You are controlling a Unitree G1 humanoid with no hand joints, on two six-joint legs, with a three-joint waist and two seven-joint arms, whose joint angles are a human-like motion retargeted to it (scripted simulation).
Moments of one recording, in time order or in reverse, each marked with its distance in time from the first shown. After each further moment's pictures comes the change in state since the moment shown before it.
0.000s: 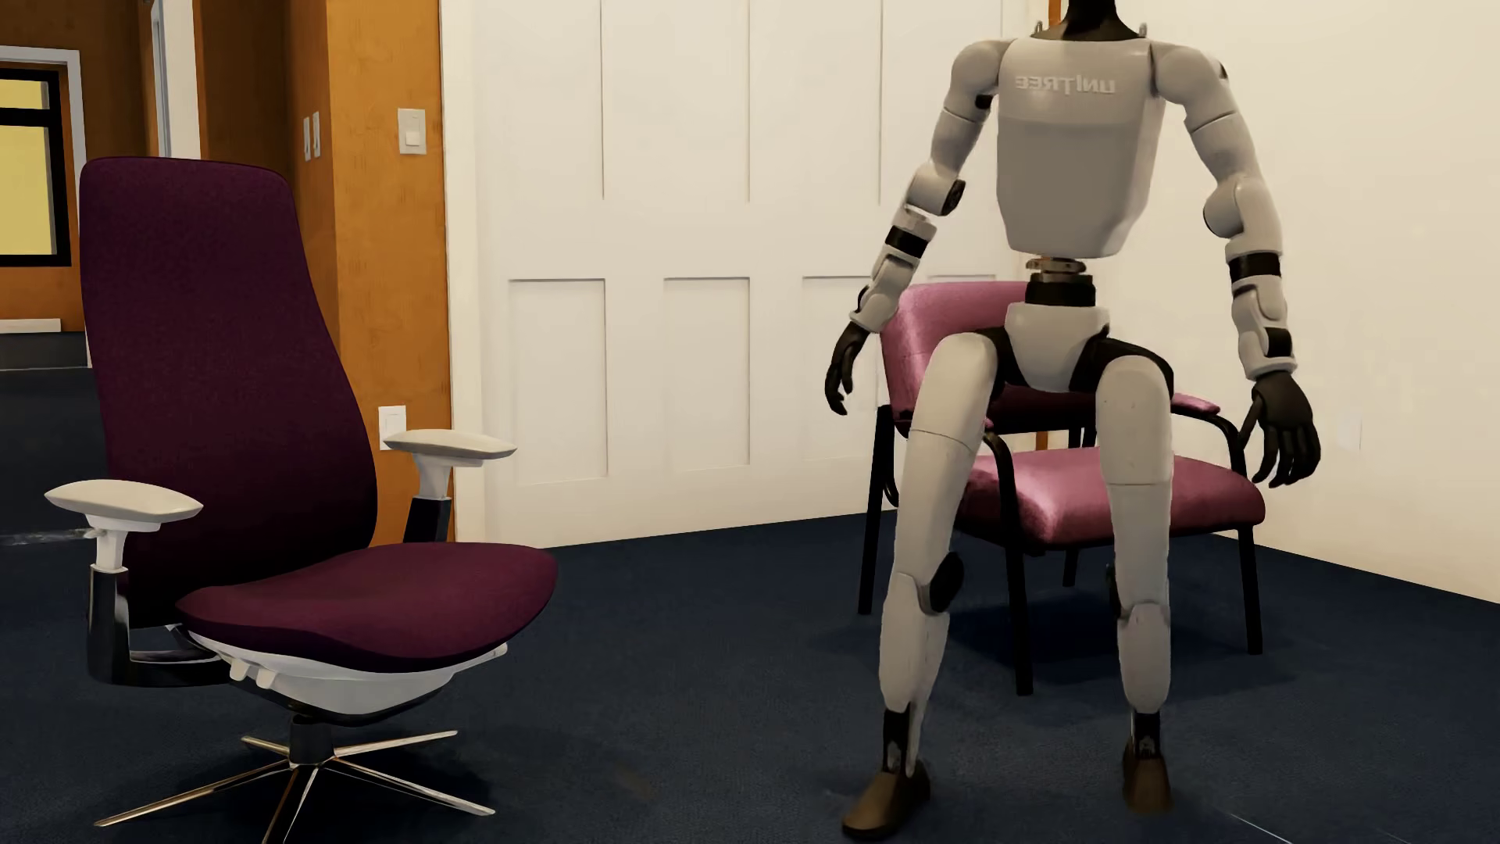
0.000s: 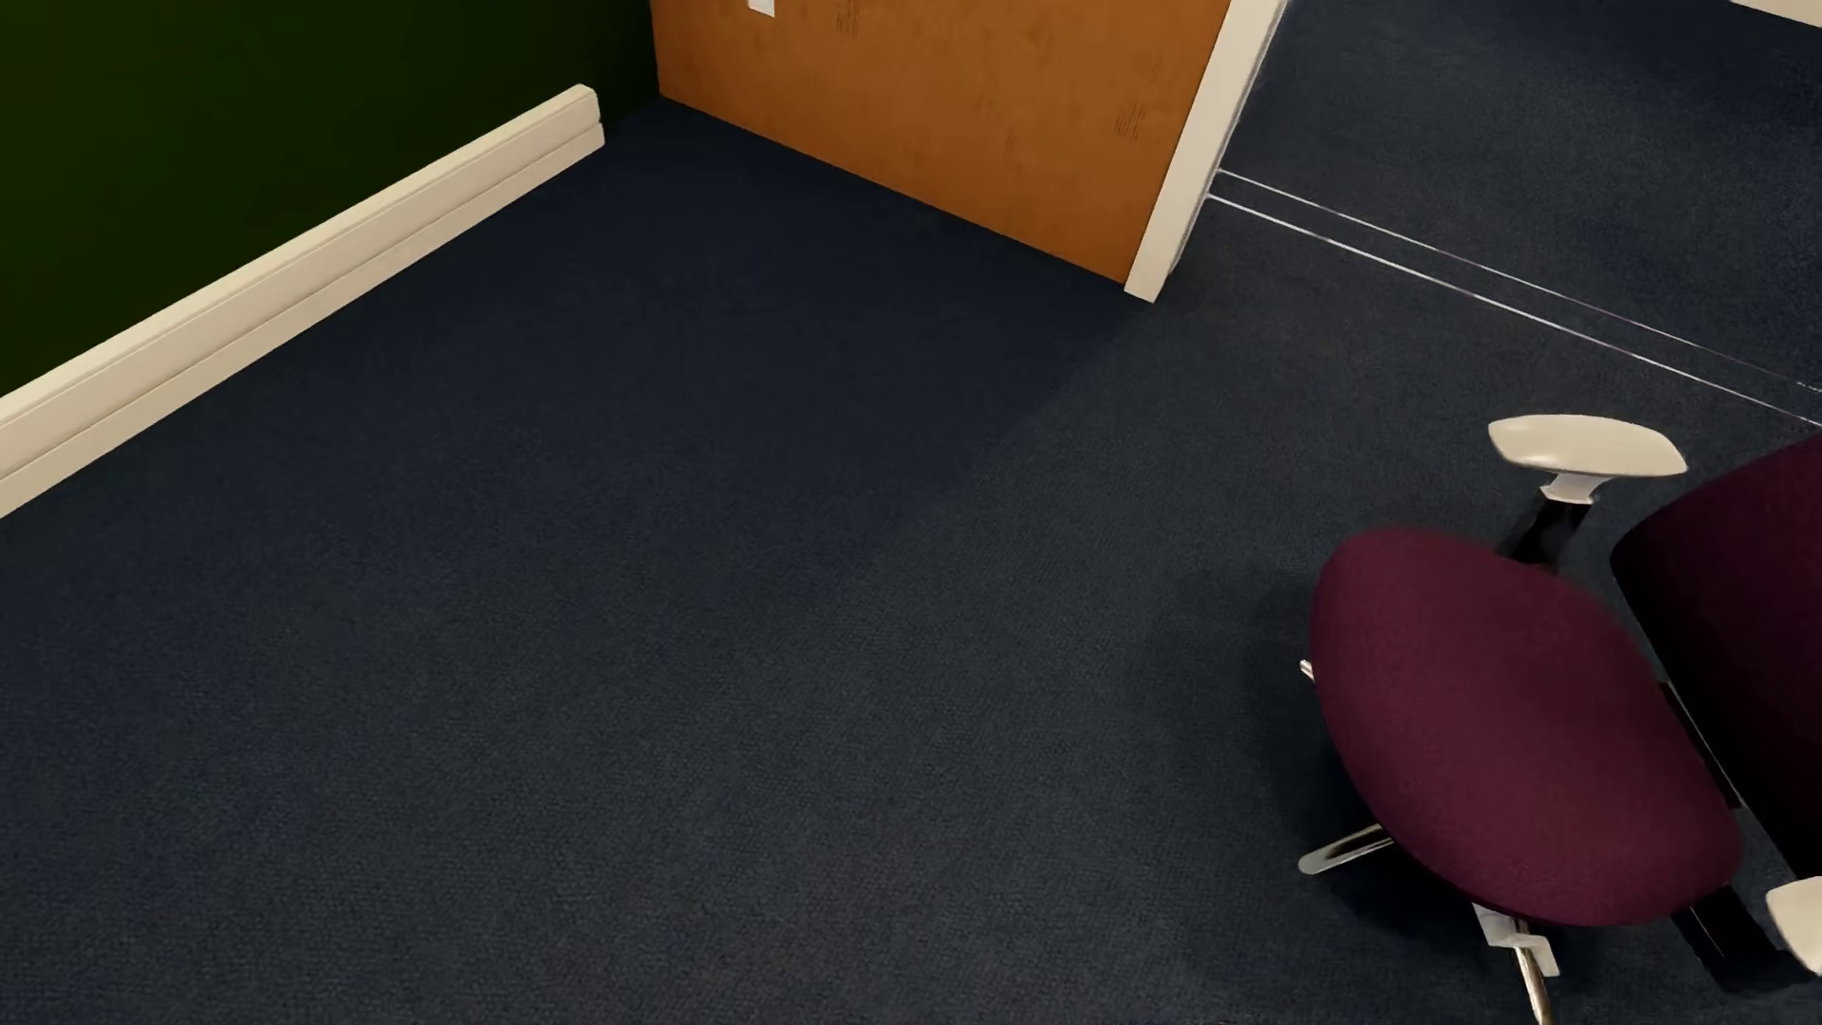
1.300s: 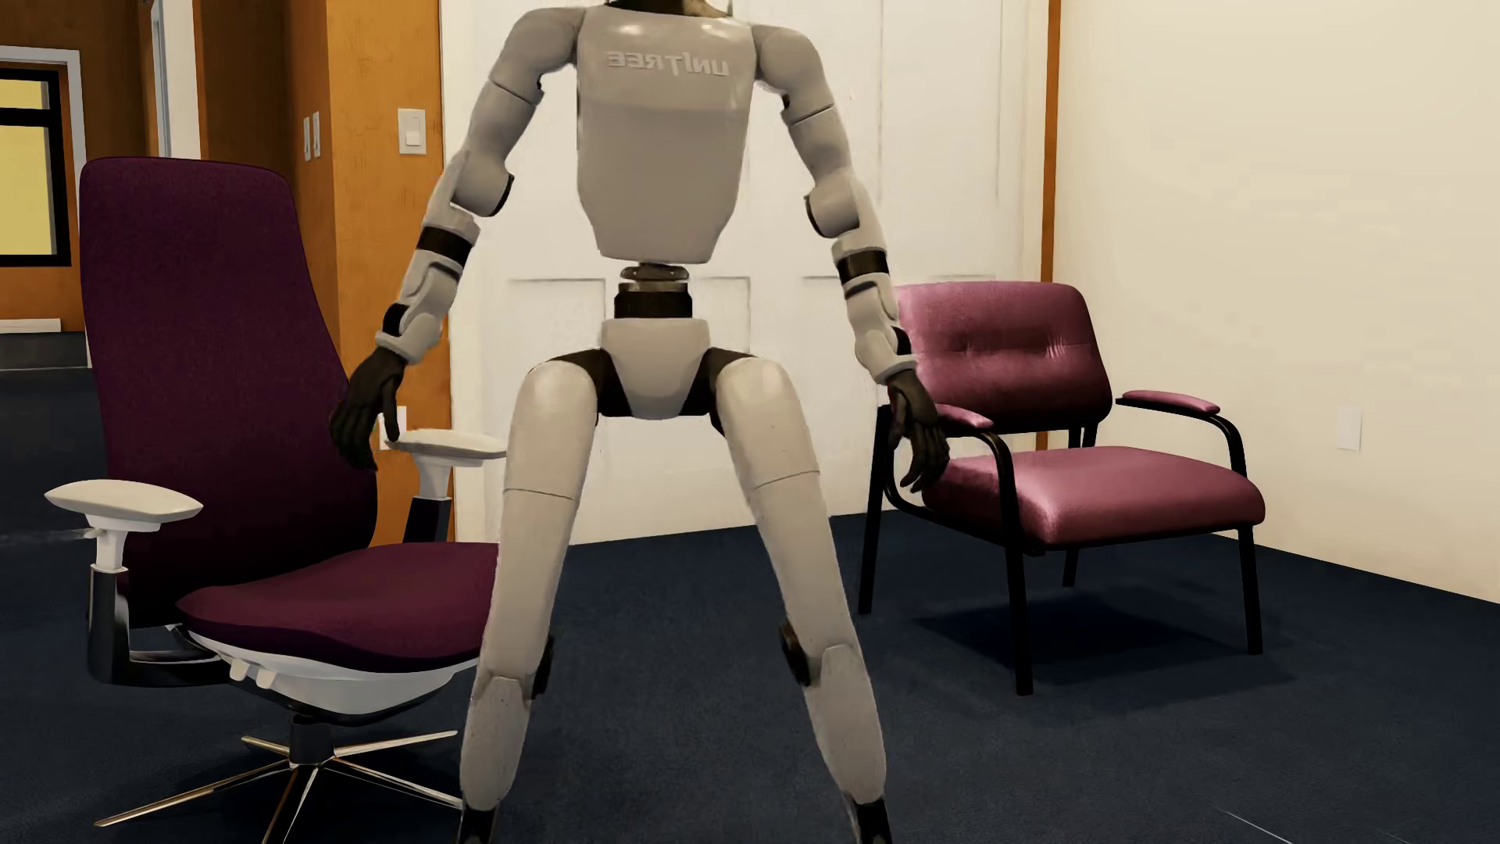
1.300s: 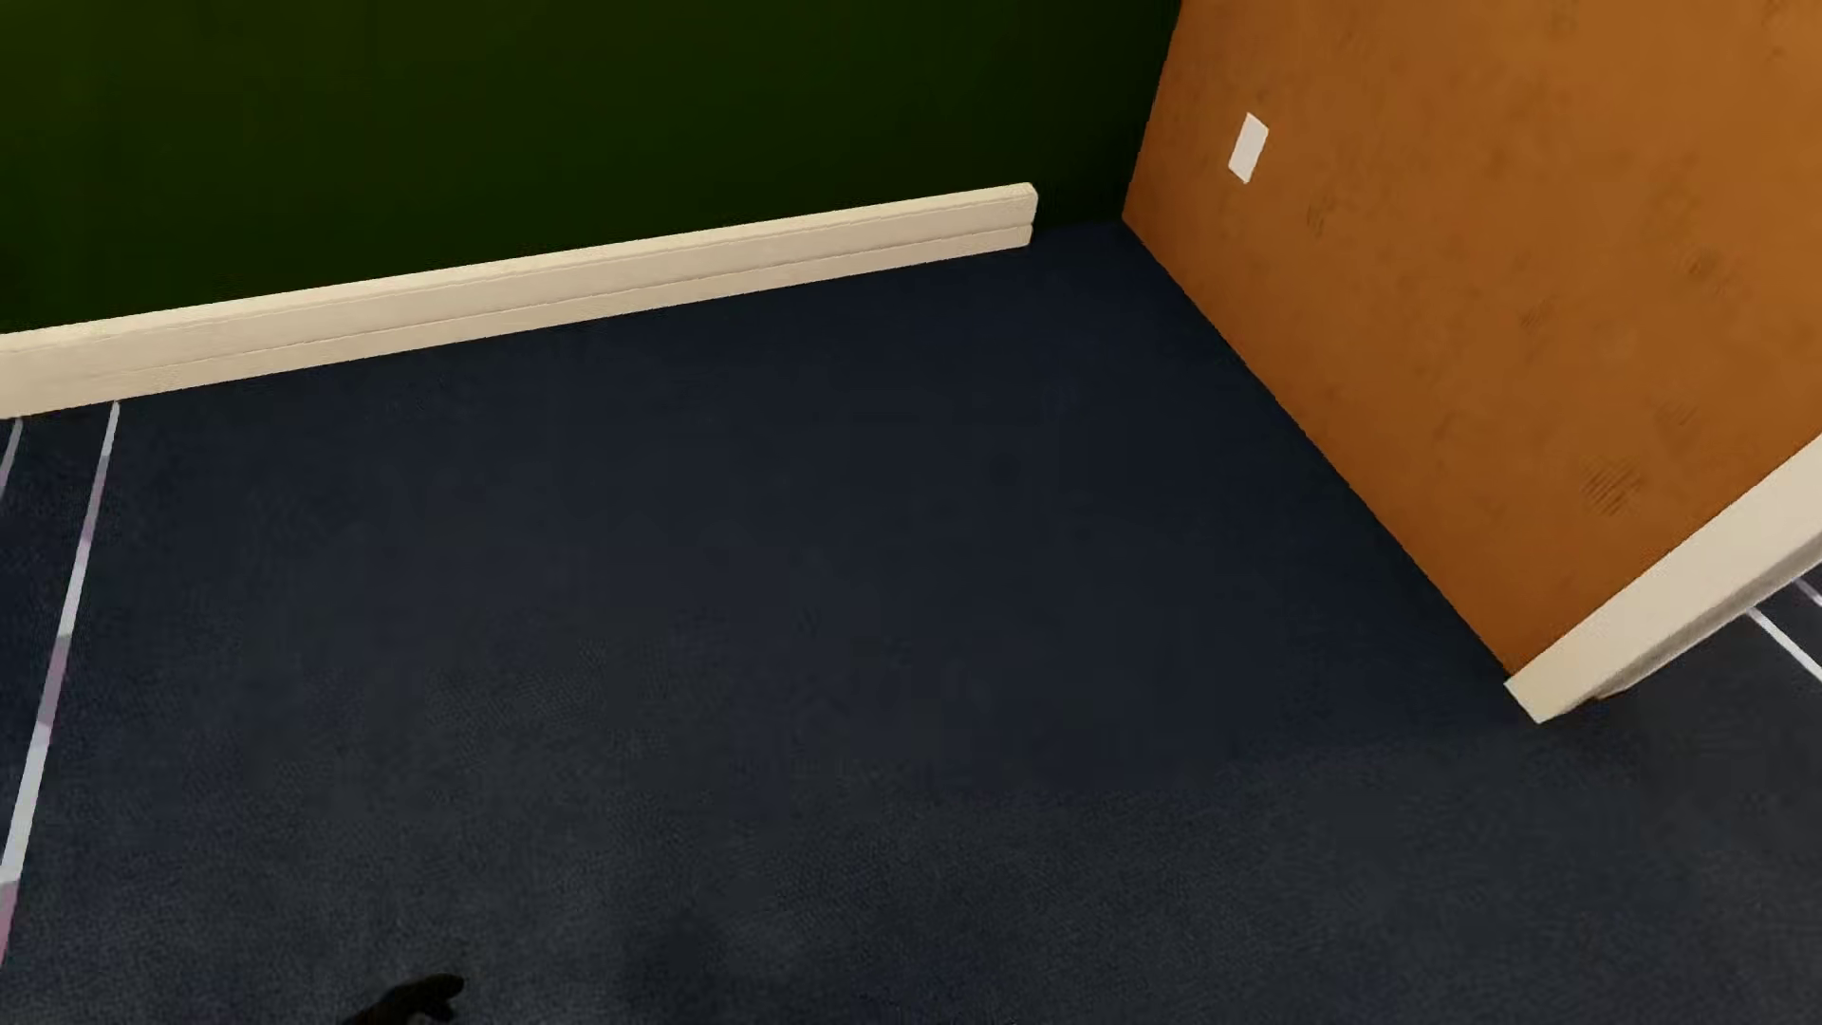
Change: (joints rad) body -0.465 0.124 0.071 0.119 -0.085 0.008 -0.369 0.120 0.042 0.162 0.217 -0.026 0.021 0.307 -0.200 -0.053 -0.084 -0.172 0.003 0.022 0.089 -0.115 -0.107 0.020 0.024 0.010 0.024 0.038 -0.092
